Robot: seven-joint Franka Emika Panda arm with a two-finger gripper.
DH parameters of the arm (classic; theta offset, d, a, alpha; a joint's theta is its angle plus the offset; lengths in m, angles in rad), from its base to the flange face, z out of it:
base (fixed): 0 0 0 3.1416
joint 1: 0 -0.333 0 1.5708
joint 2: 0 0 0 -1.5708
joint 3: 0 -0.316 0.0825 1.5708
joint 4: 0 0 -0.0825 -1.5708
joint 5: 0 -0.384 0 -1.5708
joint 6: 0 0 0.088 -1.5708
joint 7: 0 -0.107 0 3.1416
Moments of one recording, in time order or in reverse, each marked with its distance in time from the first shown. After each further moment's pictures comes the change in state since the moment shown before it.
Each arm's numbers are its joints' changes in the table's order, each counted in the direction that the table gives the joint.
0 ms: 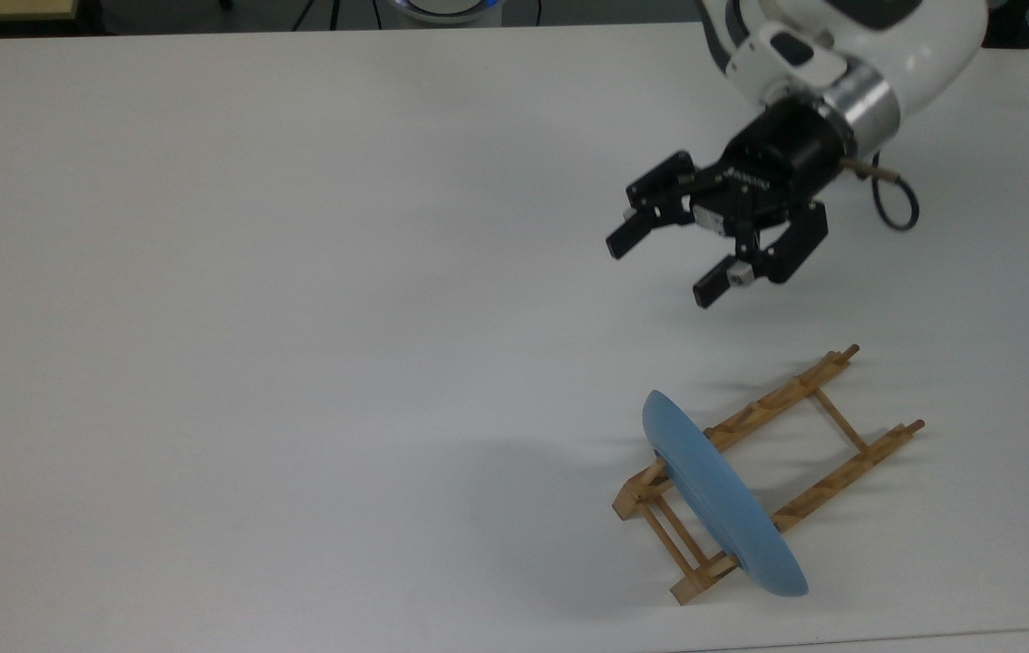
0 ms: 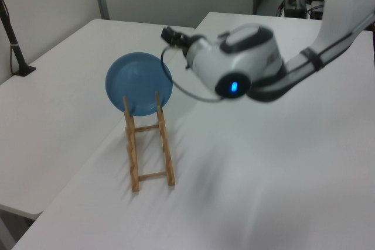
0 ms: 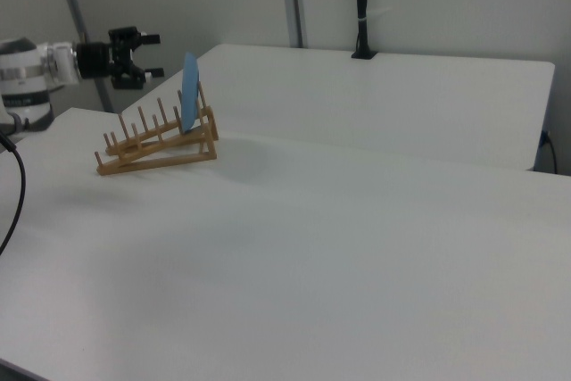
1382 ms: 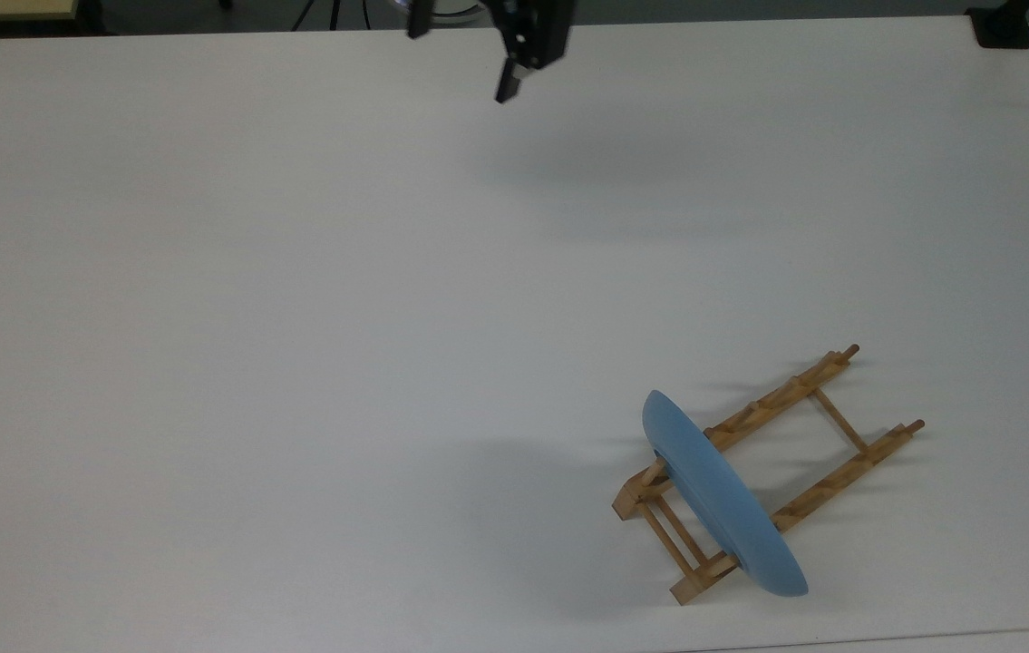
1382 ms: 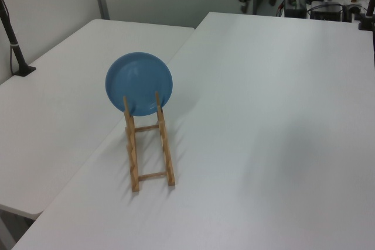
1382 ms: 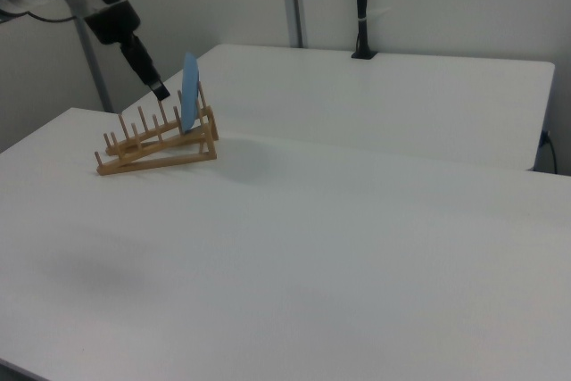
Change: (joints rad) arm 0.463 -0.596 0.002 0.306 -1.394 0.101 1.504
